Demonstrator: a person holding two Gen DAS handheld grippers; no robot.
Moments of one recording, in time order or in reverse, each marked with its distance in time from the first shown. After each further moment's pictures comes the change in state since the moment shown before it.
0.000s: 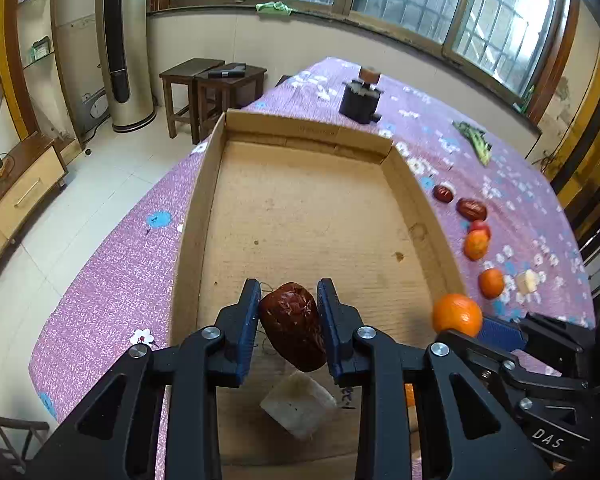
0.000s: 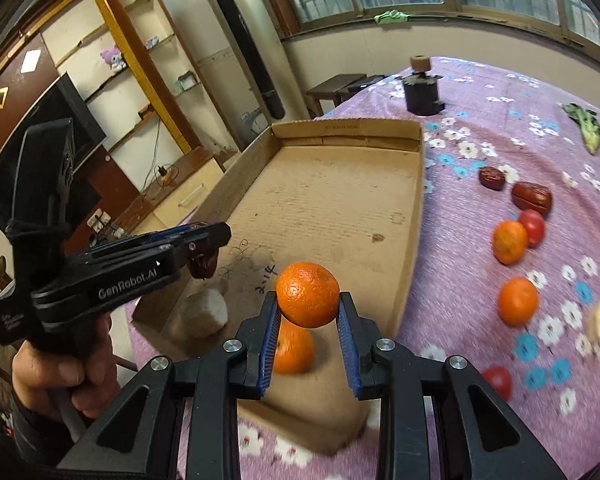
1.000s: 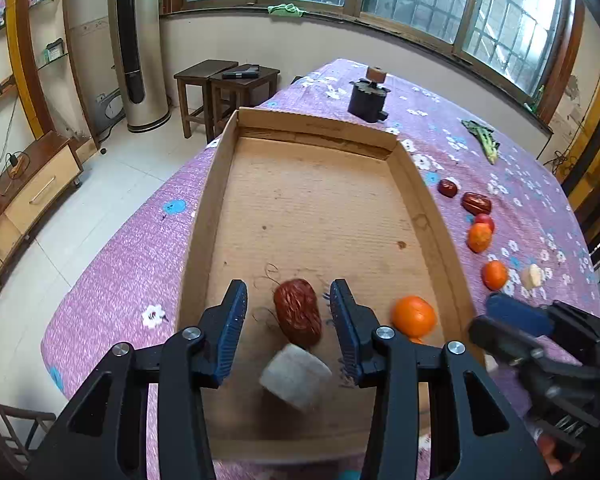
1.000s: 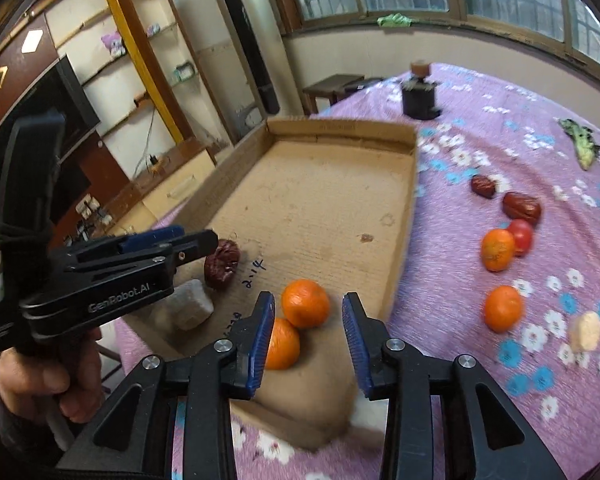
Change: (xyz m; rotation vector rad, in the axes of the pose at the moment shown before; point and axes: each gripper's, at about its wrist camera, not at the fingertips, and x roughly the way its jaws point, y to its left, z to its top) left arm -0.021 -0.006 -0.015 -0.016 -0.013 0.044; right arm -0.032 -0.002 -0.012 -0.017 -0.040 -0.046
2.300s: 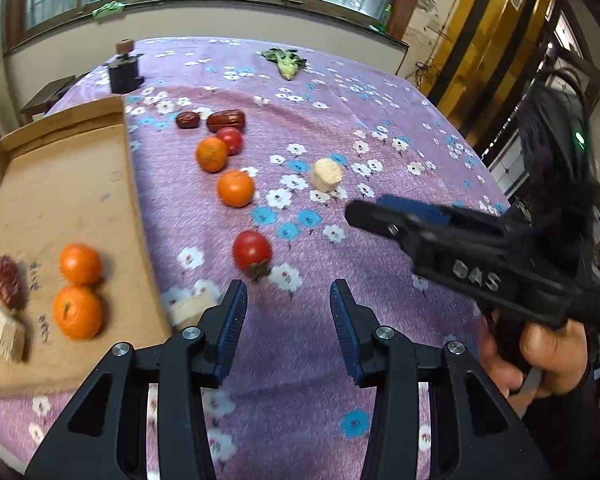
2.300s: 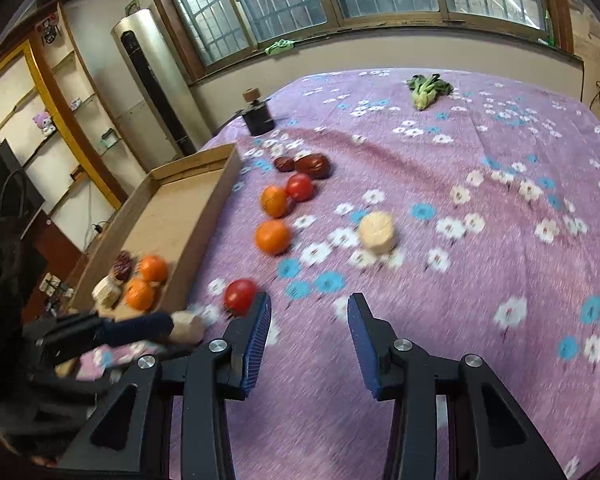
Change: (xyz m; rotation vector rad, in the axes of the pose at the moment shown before) left arm -0.016 -0.182 -0.058 0.348 0.111 -0.392; right arm -0.084 -0.134 -0.062 0.246 -0.094 -0.205
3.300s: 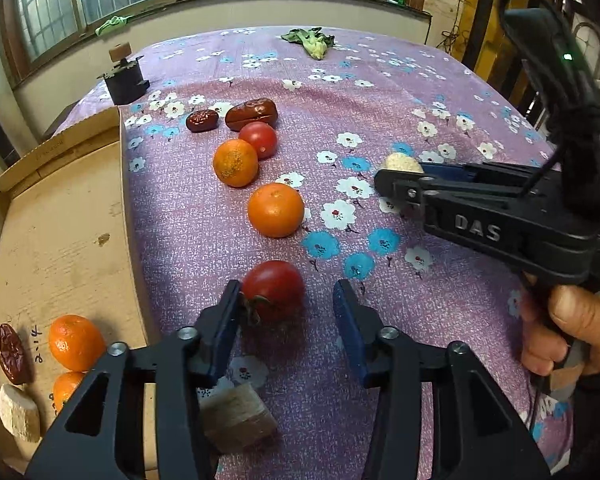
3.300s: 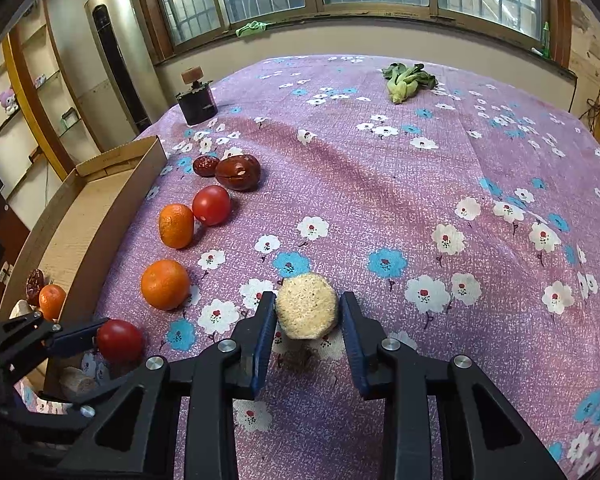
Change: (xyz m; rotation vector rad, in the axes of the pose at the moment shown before) left arm 0.061 0.014 0.020 0.090 0.034 0.186; right arm 0.072 -0.028 0.030 -0.038 0.049 -0.124
